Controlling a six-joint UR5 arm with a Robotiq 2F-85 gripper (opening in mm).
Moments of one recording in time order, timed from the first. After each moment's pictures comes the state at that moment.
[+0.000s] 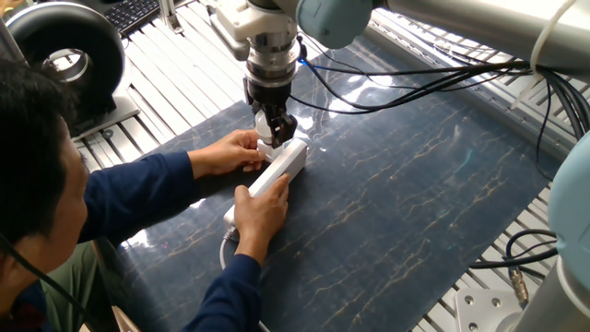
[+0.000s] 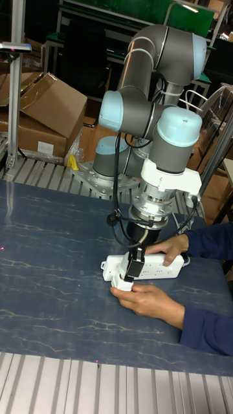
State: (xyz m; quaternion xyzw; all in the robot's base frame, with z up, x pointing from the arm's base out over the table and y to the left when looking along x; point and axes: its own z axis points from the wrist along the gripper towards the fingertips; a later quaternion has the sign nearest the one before) arm 0.572 0.074 0.079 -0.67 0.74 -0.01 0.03
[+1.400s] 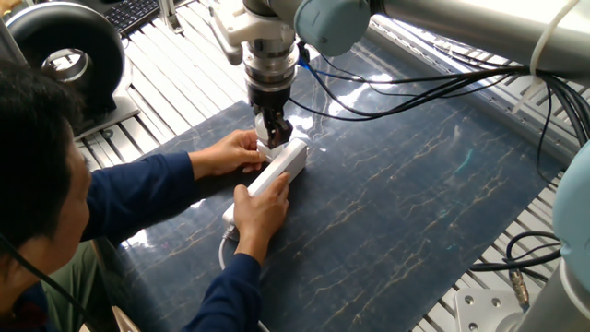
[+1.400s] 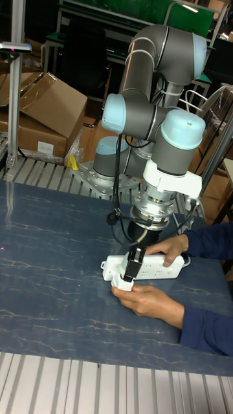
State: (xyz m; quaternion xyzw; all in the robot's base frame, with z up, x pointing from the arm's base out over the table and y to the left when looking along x) arm 0.568 0.073 0.074 -0.61 0.79 -0.02 0.02
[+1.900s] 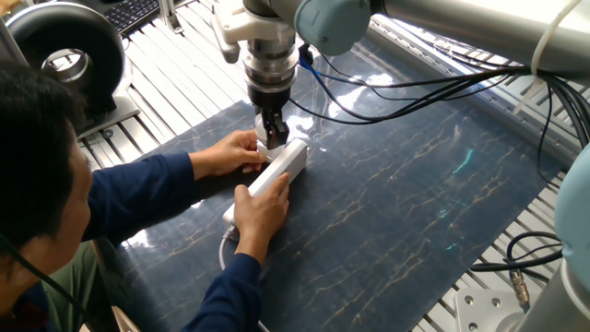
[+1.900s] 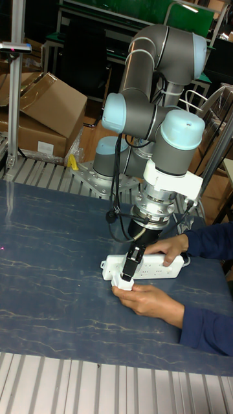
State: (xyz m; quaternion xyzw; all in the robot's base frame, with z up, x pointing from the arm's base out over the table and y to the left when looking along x) arm 0.559 0.078 0.072 -0.56 0.83 -0.01 0.02
